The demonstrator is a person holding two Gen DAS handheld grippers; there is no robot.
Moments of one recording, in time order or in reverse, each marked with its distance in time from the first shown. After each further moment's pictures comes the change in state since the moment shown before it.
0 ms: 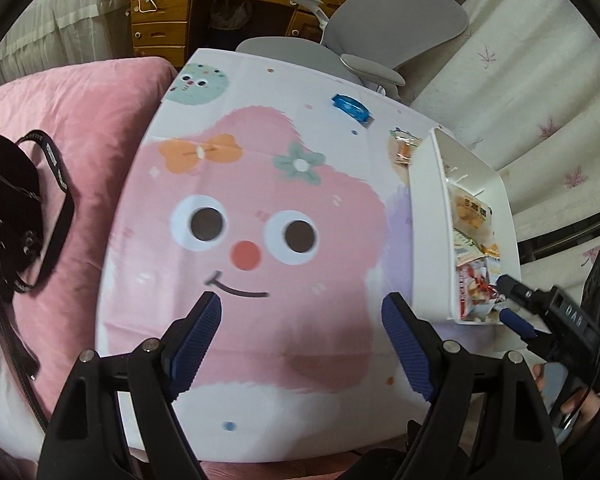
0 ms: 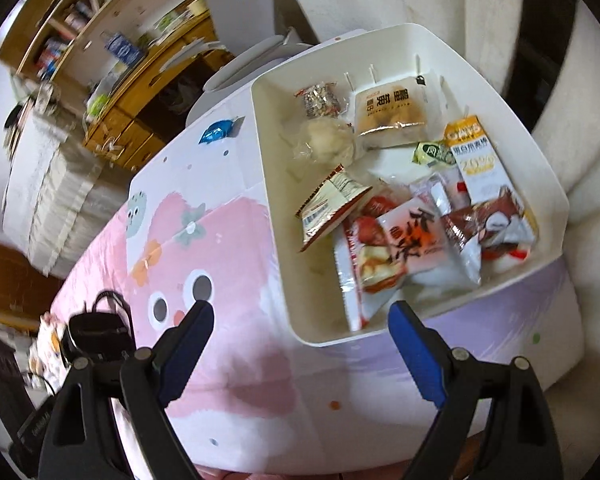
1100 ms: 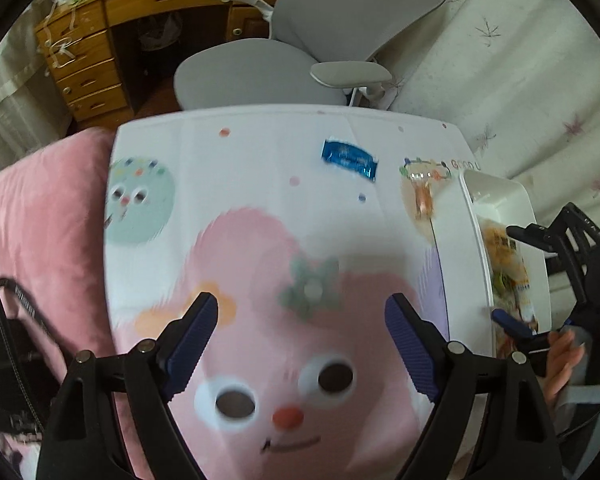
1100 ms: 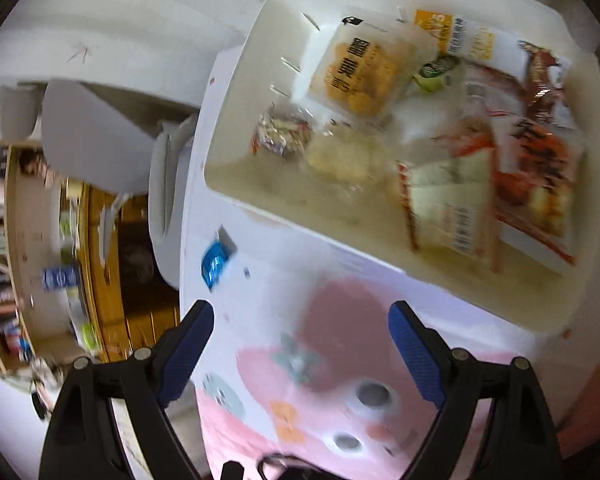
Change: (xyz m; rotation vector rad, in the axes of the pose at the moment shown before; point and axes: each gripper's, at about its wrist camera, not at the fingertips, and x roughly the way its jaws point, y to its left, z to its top) left arm 0.098 -0.011 0.195 0.269 0.104 -0.016; right arm 0.091 0.051 0.085 0.884 -0.142 0.026
